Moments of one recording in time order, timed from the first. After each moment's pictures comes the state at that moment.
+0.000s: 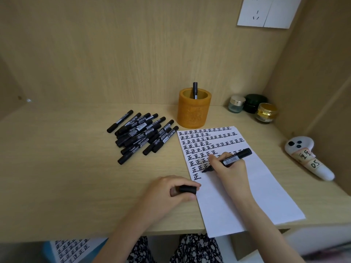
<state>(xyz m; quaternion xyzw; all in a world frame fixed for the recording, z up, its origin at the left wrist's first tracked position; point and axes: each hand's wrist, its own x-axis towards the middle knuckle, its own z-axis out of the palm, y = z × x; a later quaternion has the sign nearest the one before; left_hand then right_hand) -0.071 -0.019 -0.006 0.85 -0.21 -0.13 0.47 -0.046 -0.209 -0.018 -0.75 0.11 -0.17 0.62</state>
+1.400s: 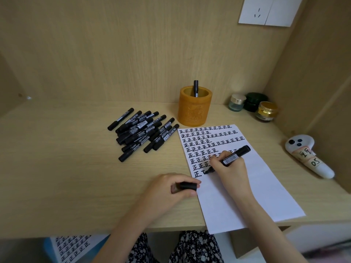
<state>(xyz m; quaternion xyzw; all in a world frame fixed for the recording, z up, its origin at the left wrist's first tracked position) -0.071 -0.019 -0.006 0.85 -0.21 -0.12 0.47 -0.048 -0.207 -0.016 -0.79 0.11 -0.16 0.57</state>
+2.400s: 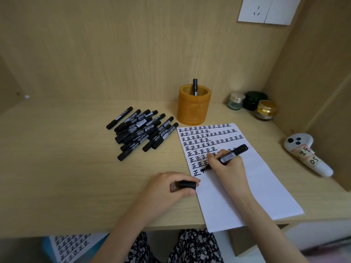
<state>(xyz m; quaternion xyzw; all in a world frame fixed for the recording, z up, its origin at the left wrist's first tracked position) -0.070 -0.019 -0.006 0.85 -0.21 -0.12 0.46 -0.048 -0.207 -0.018 -0.79 0.10 -0.16 0.58</state>
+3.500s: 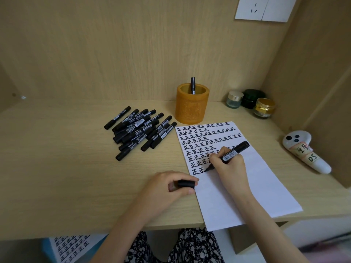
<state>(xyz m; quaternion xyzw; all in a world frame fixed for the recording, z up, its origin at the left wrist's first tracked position) -0.070 -0.017 -0.010 0.85 -0.21 -0.12 0.46 -0.049 -0.208 -0.017 -0.79 0.09 -0.18 0.57</state>
